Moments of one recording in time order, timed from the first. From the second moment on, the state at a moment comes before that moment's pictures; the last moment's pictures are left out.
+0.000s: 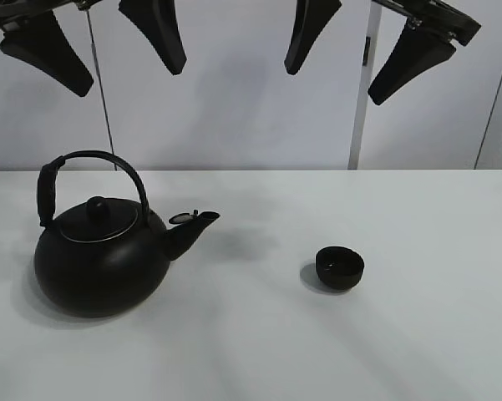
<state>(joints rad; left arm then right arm) -0.45 1.66 -1.46 -0.25 0.95 -0.06 0.32 1.75 -1.61 0.29 1.12 0.07</state>
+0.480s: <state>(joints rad) -0.45 1.66 -1.46 -0.25 0.95 -0.06 0.33 1.75 -1.54 0.08 1.15 0.01</state>
